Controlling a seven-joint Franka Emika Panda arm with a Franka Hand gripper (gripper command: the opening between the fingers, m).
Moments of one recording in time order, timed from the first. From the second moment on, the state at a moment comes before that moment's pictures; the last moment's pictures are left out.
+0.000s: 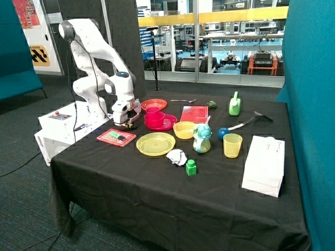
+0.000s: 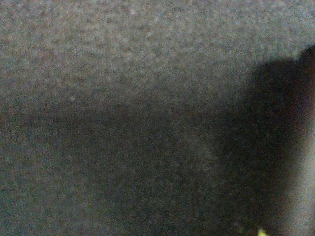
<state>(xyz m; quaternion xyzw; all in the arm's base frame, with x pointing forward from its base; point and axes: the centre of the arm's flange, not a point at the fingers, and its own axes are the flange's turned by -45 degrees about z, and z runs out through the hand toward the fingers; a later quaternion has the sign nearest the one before) 0.367 -0.133 0.276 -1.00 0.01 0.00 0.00</state>
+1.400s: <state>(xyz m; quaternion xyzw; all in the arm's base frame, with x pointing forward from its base) 0.366 -0.130 0.278 -1.00 -0.01 0.00 0.00</state>
